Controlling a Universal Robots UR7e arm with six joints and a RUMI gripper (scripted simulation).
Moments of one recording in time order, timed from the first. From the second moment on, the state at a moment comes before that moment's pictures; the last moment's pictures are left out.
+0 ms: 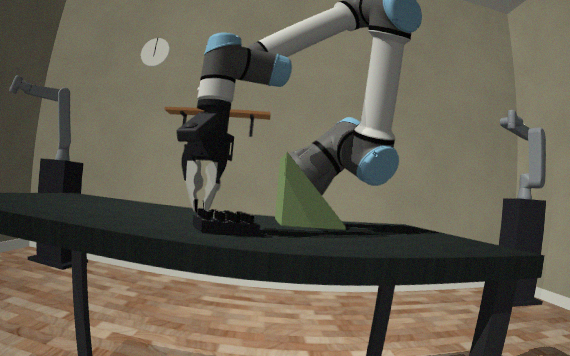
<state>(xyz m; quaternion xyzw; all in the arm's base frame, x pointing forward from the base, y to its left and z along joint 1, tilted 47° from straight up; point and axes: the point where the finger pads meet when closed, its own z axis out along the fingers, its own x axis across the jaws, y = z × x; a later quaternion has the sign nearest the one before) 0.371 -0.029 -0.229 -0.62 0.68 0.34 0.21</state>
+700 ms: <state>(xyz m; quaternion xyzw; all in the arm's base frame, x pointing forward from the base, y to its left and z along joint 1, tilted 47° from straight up) 0.371 -0.031 -0.226 -0.62 0.68 0.34 0.21</state>
